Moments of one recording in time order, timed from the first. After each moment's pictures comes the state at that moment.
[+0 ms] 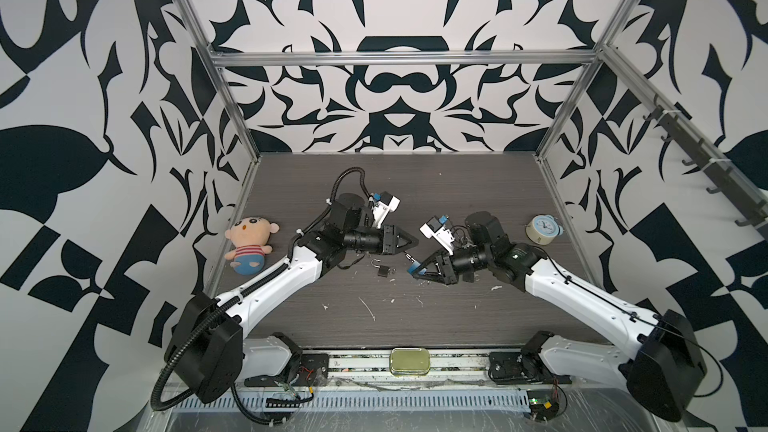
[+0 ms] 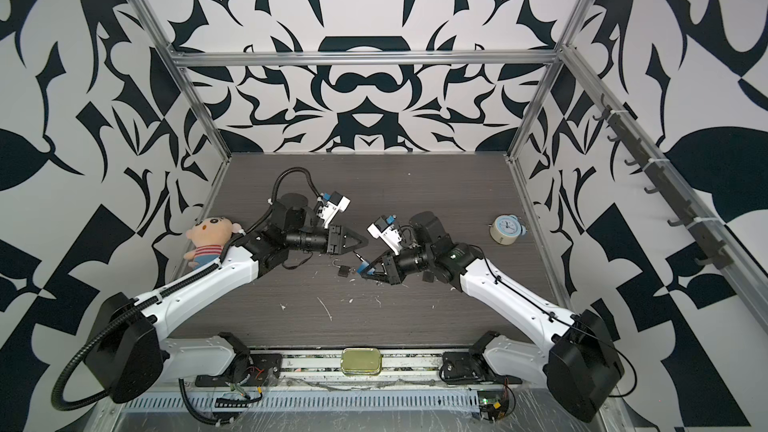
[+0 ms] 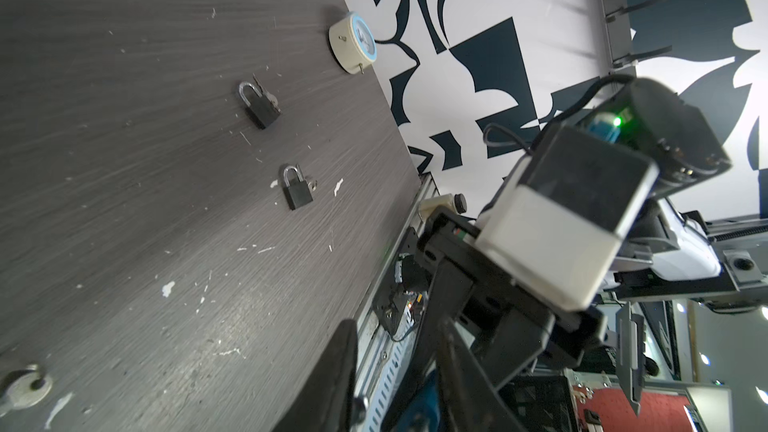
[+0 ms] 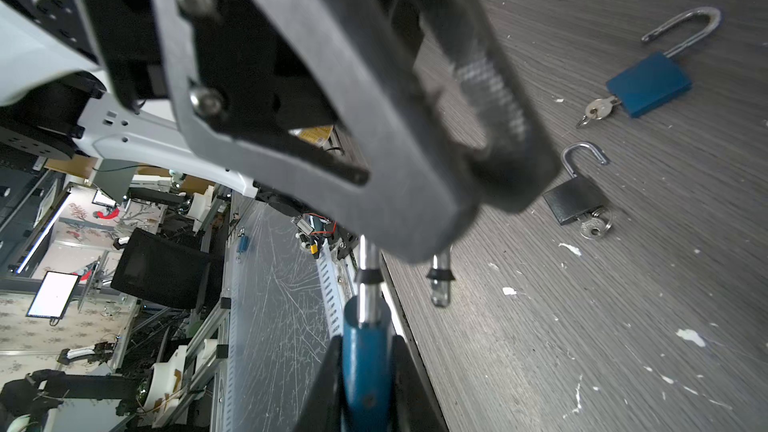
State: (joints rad) left arm -0.64 1.30 0.87 -0.04 0.84 -0.72; right arm 0.63 1.16 0.78 -0.27 -0.91 0.37
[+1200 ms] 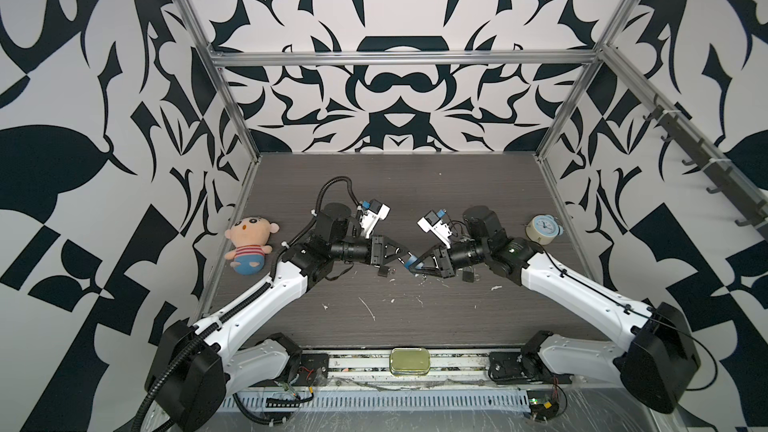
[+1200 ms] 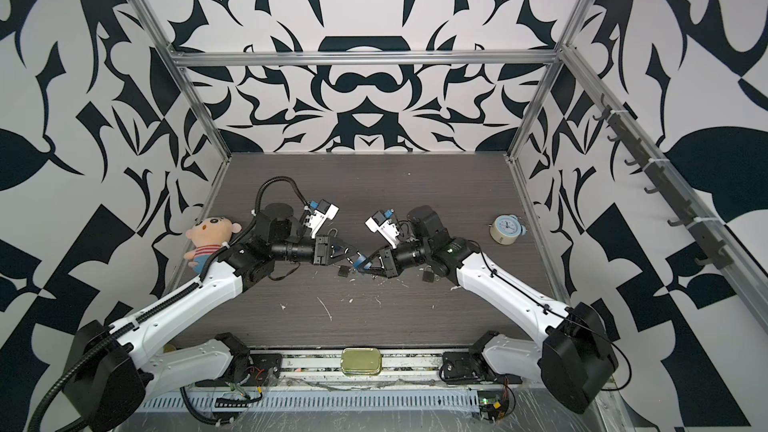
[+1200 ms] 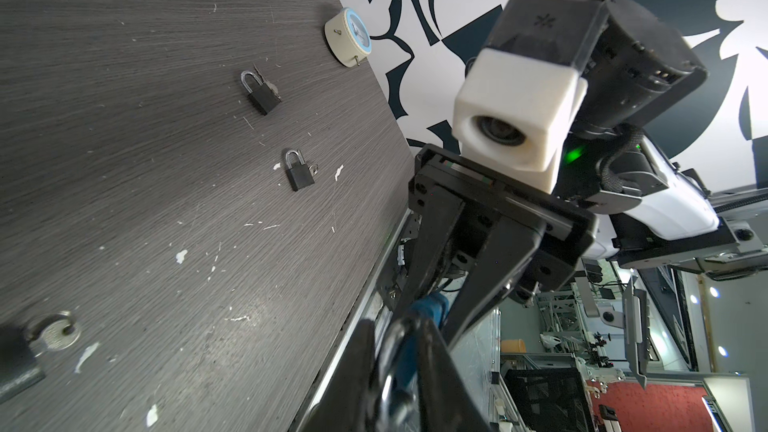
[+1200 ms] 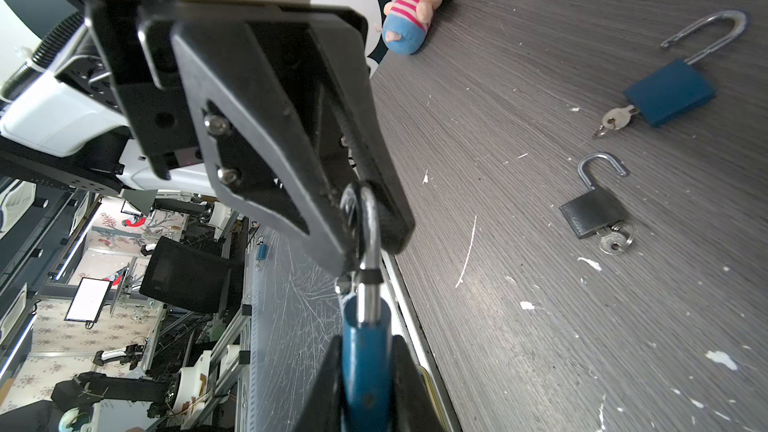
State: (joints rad) left arm -0.61 1.14 0.77 -0.09 0.84 -0.68; right arm 0.62 1.21 0.83 -0.25 -0.94 0.42
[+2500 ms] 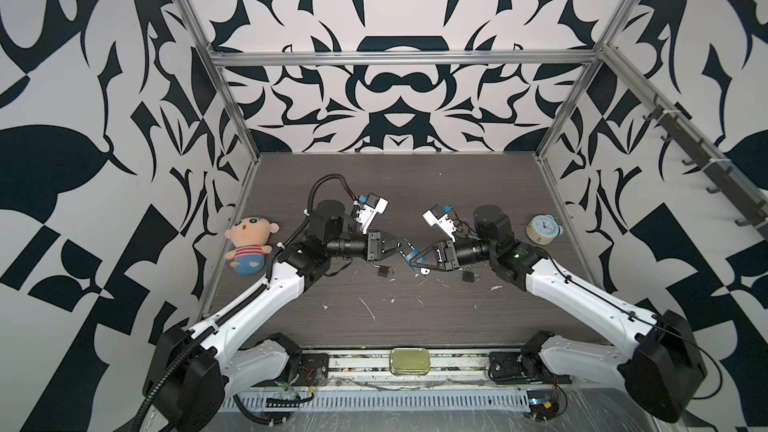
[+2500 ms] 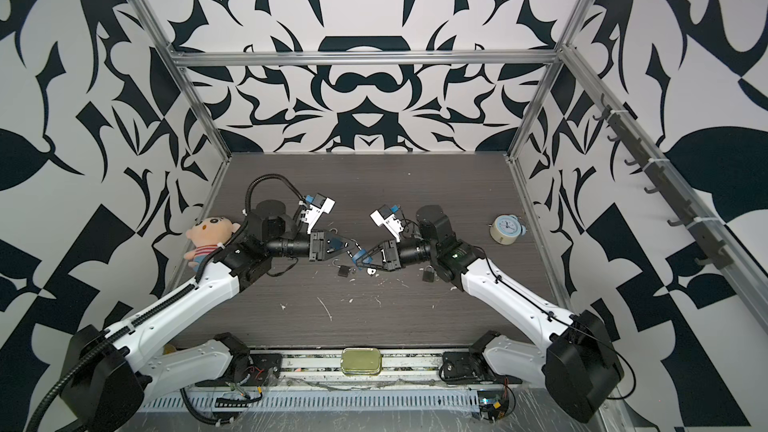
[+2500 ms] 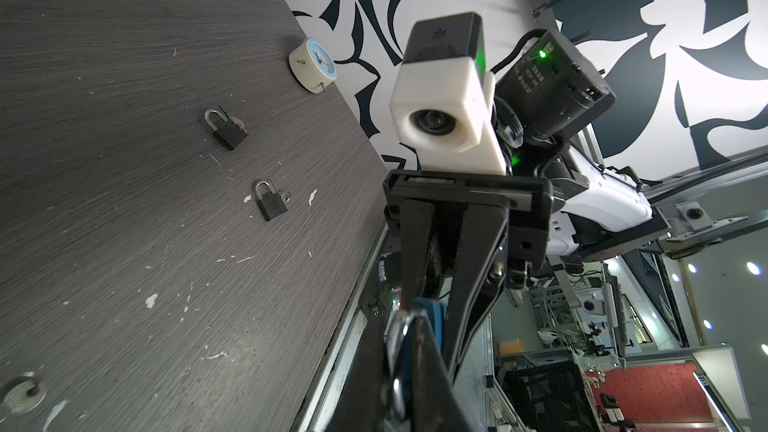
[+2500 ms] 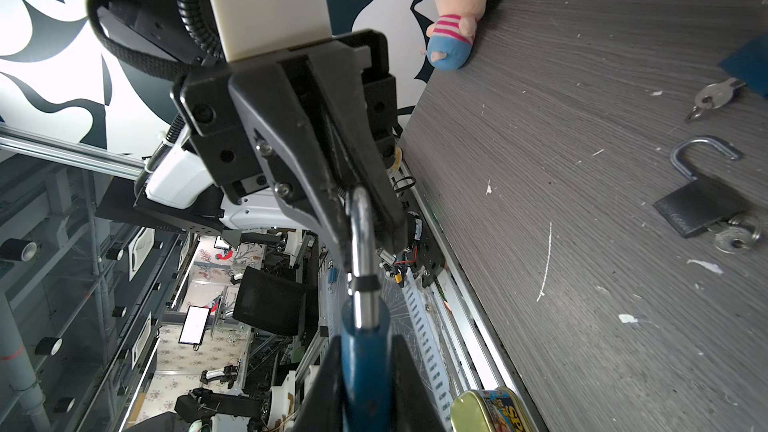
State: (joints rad) left arm -0.60 1.13 0.77 0.01 0.89 -0.69; right arm 0.60 1.16 0.76 0.02 -1.05 0.81
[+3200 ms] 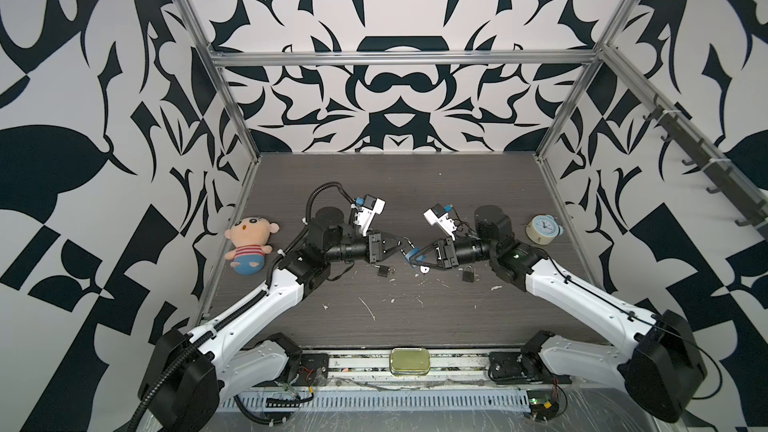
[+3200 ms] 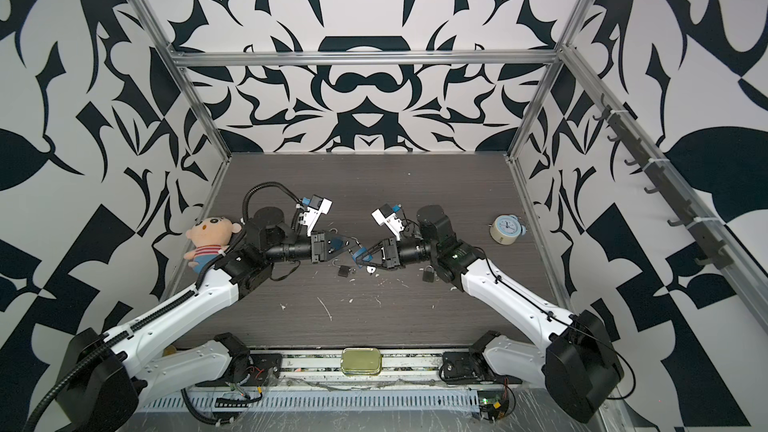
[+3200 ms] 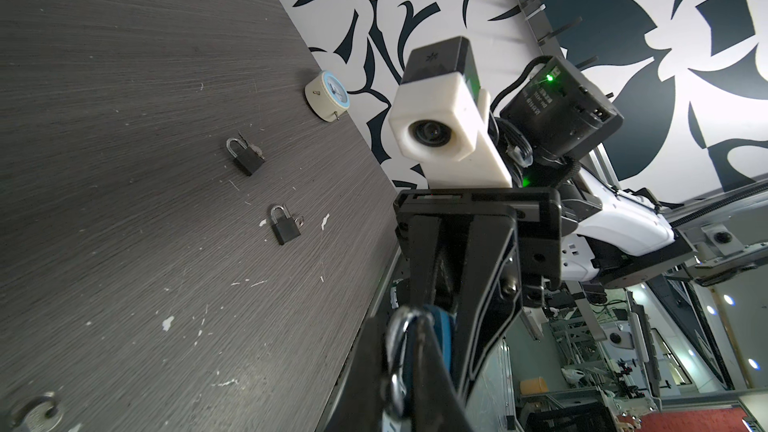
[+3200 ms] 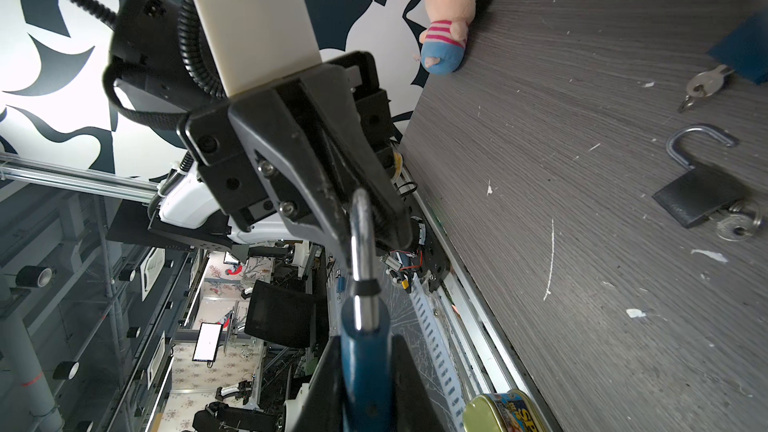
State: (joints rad) left arm -0.63 1.10 0.70 0.13 0.78 -0.74; right arm 0.60 1.16 0.76 0.05 -1.04 0.89
